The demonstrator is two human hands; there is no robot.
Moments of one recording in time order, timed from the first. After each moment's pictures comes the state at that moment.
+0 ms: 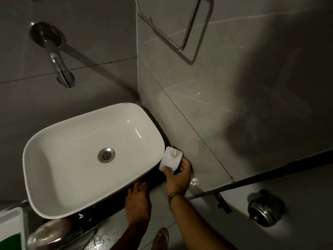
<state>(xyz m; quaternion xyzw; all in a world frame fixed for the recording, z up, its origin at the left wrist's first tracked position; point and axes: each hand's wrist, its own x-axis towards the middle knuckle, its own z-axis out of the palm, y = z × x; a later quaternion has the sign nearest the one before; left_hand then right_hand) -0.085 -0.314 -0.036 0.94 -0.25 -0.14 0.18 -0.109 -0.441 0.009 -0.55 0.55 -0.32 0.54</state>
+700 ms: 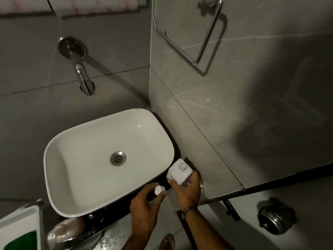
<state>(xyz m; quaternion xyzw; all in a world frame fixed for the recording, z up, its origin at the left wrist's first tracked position) -0.084 -0.294 0.025 0.81 -0.12 -0.17 0.55 -0.133 -0.434 0.011 -0.63 0.51 -0.26 0.52</state>
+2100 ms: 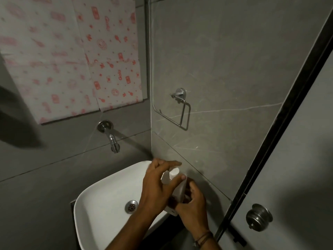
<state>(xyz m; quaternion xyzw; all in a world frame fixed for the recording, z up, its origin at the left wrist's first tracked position) -0.039 -0.281 0.287 0.70 -0.42 -0.02 0.58 -0.133 -0.357 0.217 -0.66 0.38 -0.30 0.57</state>
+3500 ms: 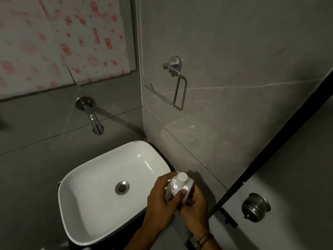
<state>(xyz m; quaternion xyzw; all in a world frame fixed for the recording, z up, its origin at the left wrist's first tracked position) -0.066 -0.310 0.163 0.72 -0.33 -0.22 0.57 -0.164 -0.399 0.114 -0.65 0.42 -0.29 0.55</state>
